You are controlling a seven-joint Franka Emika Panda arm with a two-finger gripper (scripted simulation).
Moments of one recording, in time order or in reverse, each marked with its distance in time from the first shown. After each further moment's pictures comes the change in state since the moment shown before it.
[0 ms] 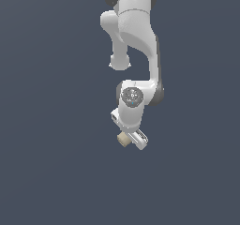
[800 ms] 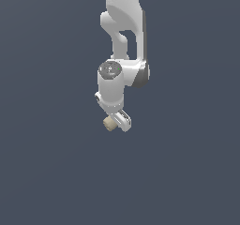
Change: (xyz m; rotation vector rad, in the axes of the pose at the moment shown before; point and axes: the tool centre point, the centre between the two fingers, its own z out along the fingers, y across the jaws) arm 0.017 0.084 -0.058 0.001 0.000 0.001
